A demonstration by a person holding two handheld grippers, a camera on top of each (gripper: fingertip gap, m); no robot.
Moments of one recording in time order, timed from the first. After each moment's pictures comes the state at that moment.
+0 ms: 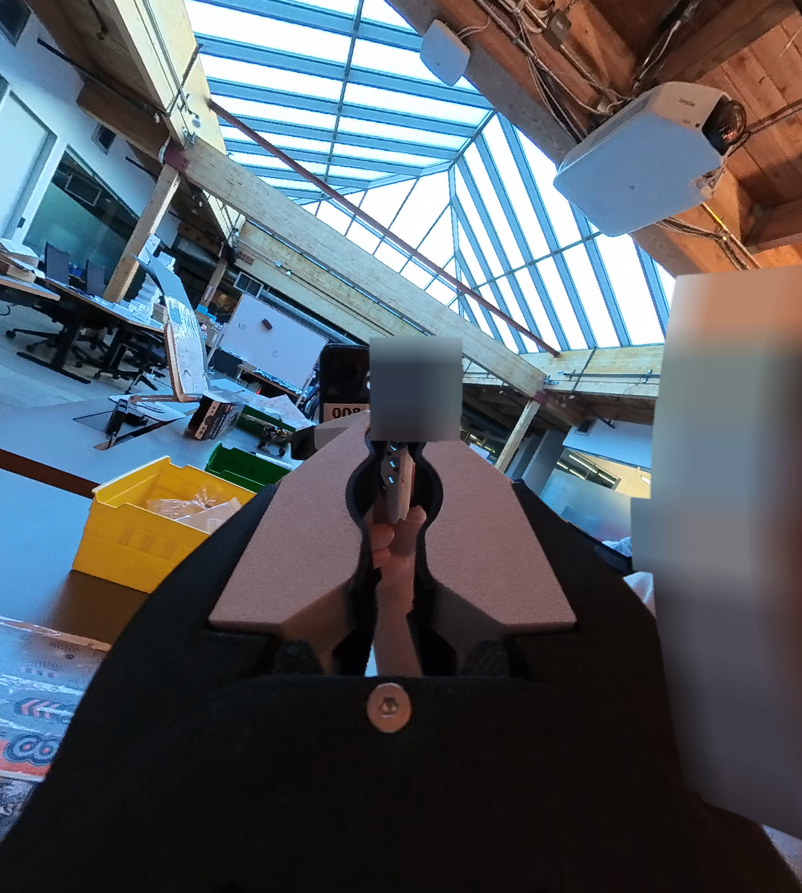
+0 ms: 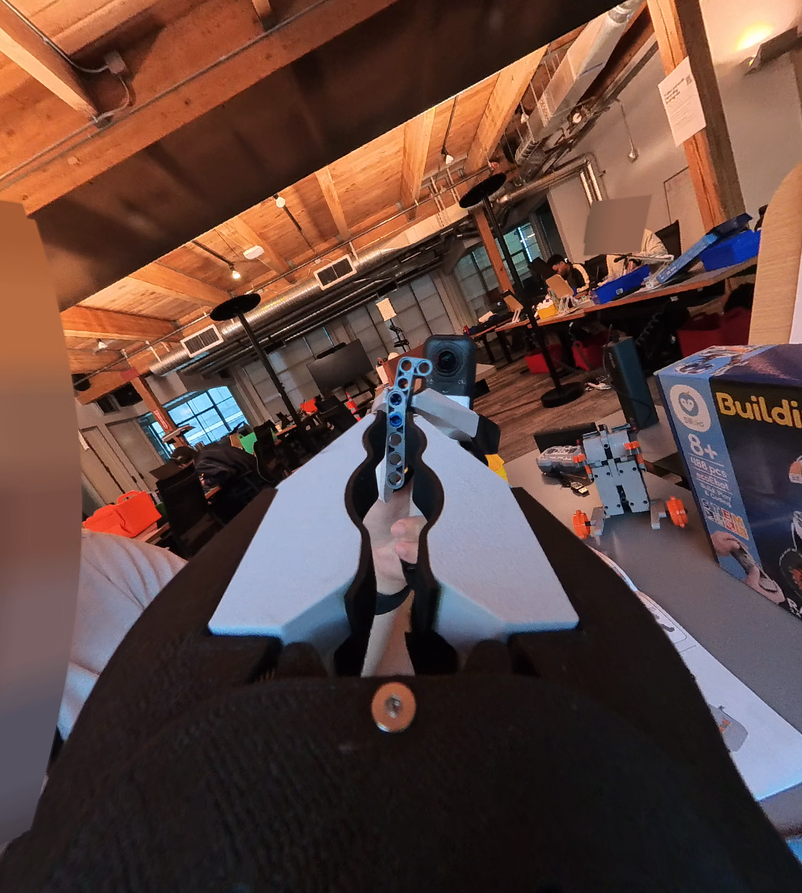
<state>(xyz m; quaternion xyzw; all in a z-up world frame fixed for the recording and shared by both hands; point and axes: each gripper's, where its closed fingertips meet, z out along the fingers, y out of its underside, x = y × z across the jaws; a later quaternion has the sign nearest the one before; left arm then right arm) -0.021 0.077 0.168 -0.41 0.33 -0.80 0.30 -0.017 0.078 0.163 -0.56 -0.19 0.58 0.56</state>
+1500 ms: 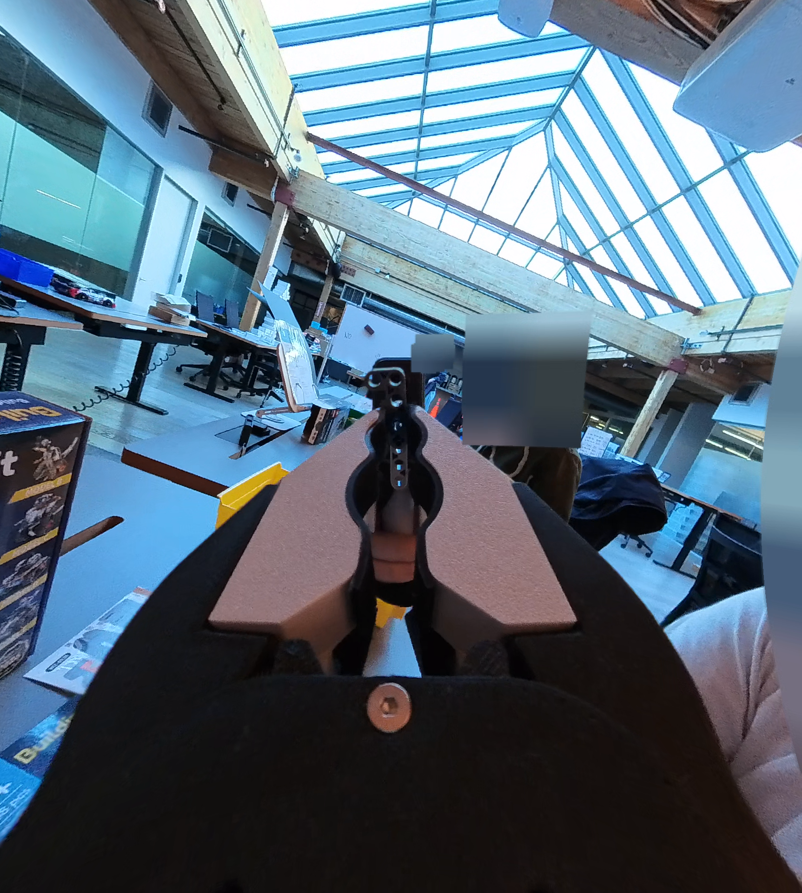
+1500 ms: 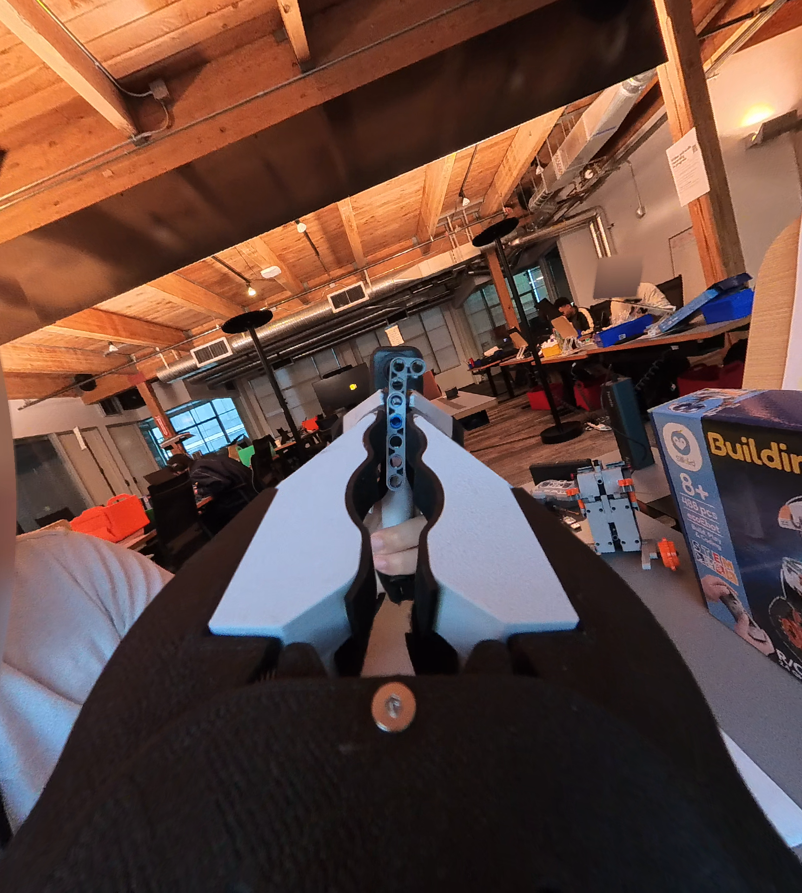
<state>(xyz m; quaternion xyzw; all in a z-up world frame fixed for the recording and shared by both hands) -0.016 0.081 0.169 -0.45 0.34 -0.71 0.41 -0.015 0.082 0.163 -0.52 -0.20 0.57 0.60</state>
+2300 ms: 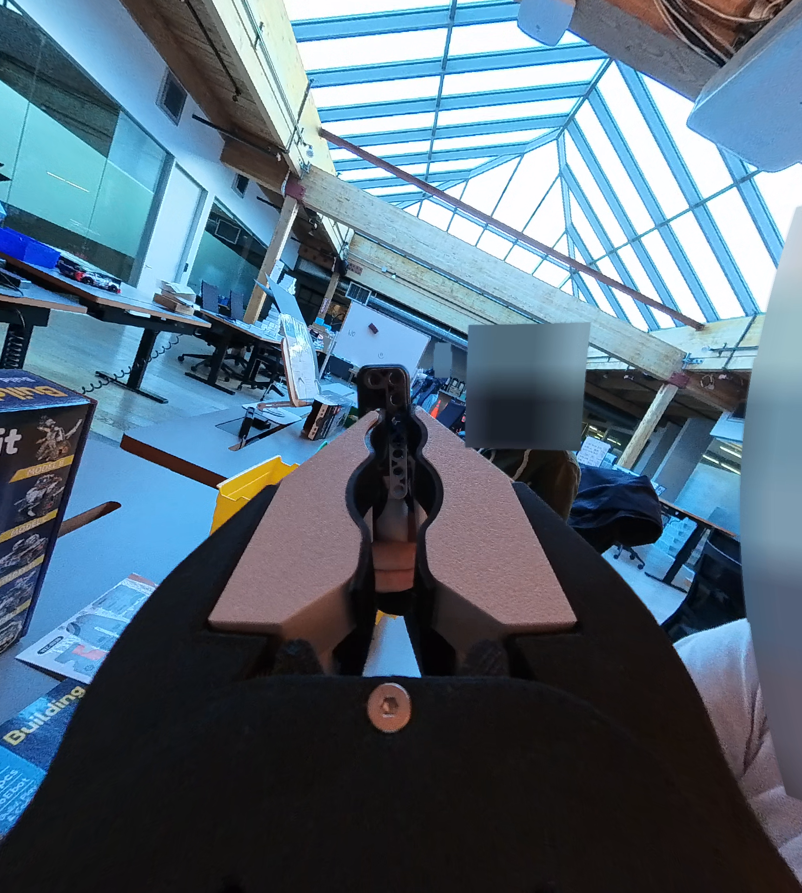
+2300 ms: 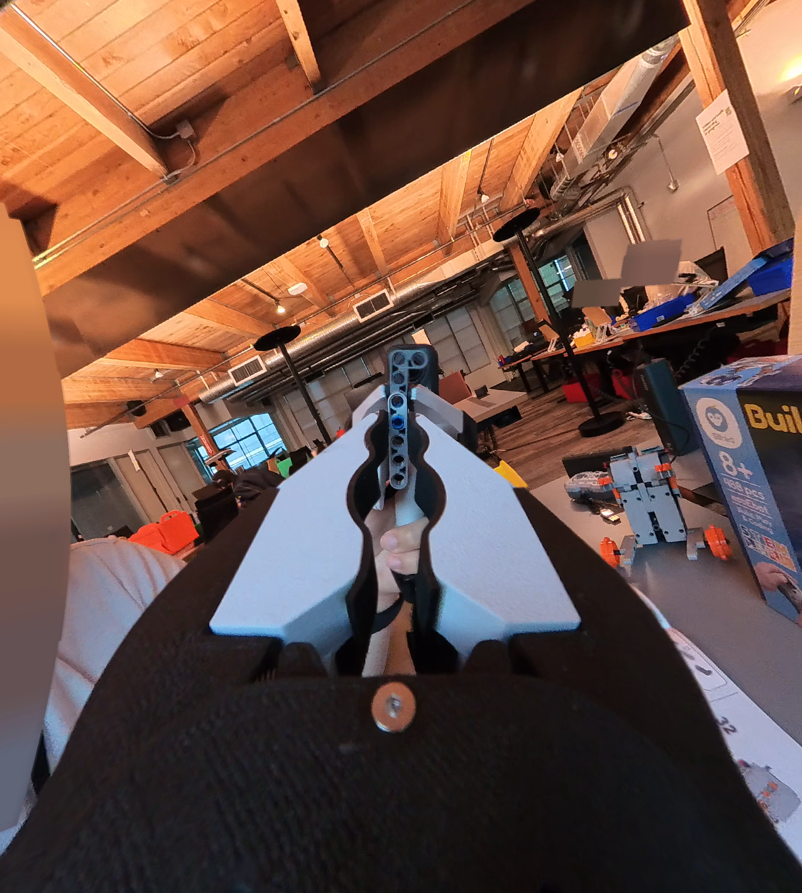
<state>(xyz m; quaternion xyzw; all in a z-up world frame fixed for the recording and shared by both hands) -0.015 0.085 0.165 -0.47 0.33 -0.72 0.40 -0.016 0.085 0.156 -0.52 -0.18 0.62 0.57</state>
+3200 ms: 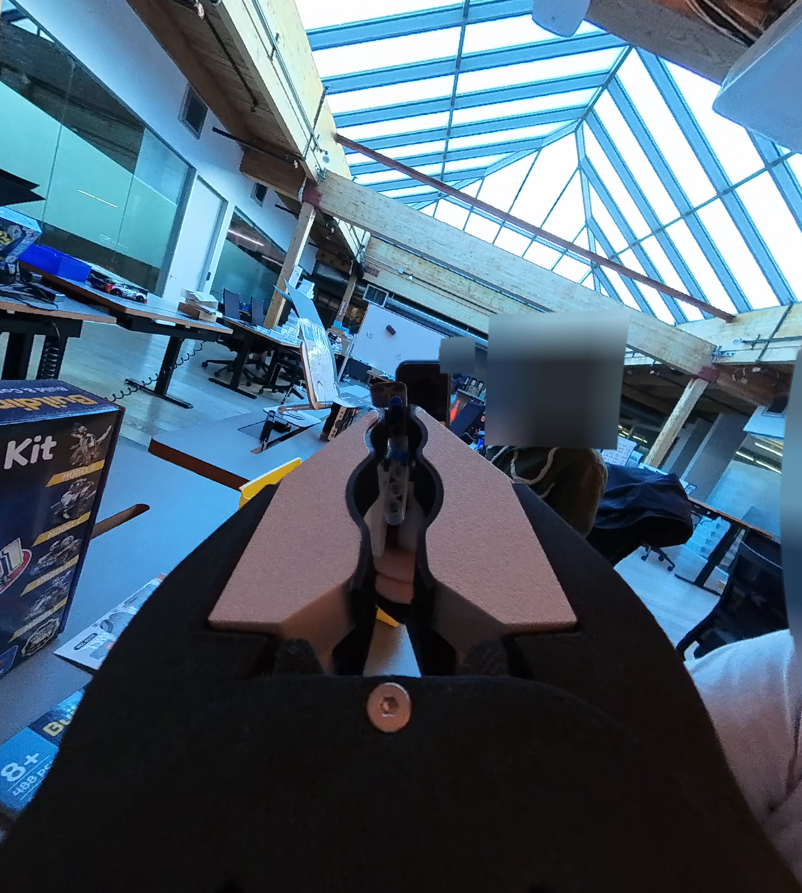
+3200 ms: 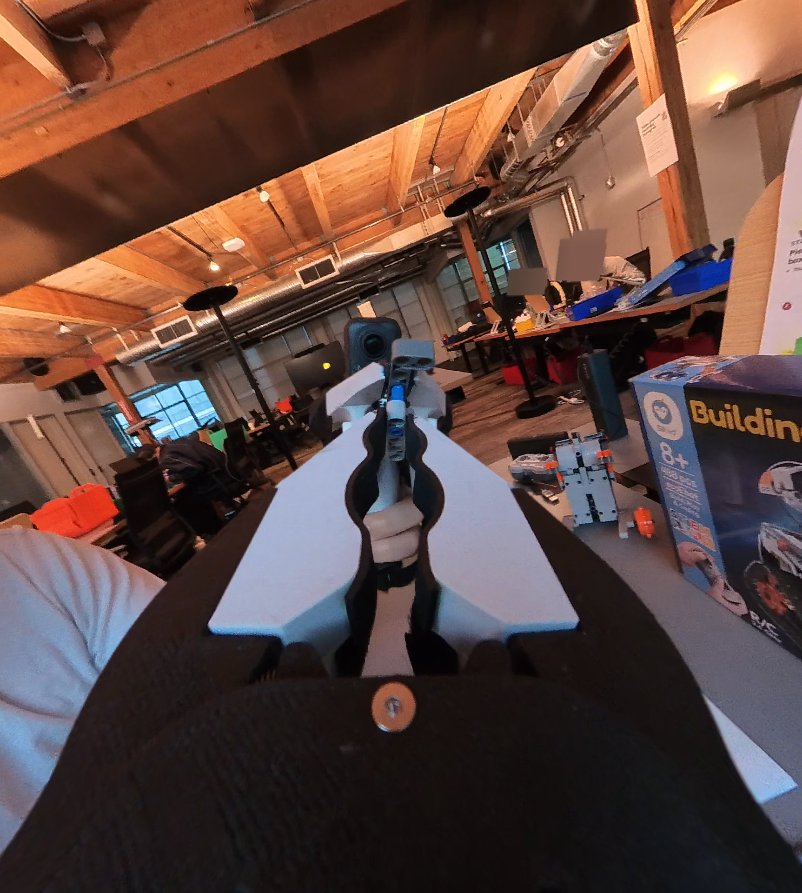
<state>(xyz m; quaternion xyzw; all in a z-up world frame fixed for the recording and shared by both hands) -0.014 0.091 0.163 -0.47 0.33 -0.70 0.42 -0.030 0.092 0.147 -0.56 -0.20 0.55 0.59</state>
